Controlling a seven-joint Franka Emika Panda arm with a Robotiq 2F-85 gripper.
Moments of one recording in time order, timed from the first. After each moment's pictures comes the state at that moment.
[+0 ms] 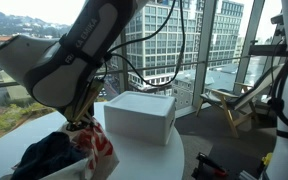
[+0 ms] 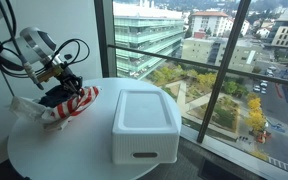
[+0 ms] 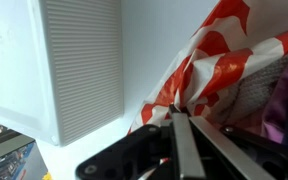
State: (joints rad) arm 0.44 0.37 0.05 -1.94 -0.63 2.11 0.53
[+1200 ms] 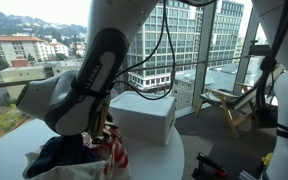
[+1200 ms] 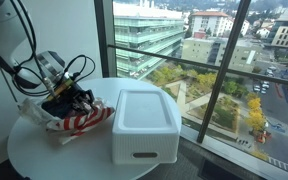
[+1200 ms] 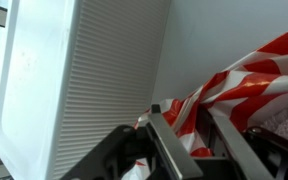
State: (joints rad) arm 0.41 0.54 0.06 -1.89 -0.77 1.91 0.48
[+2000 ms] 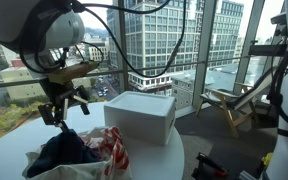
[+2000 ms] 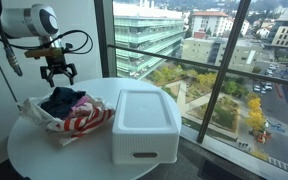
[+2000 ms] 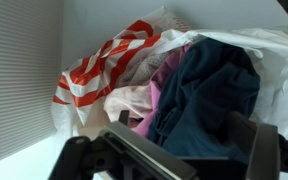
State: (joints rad) arm 0.30 0.33 0.19 -1.79 -0.18 1.89 0.13
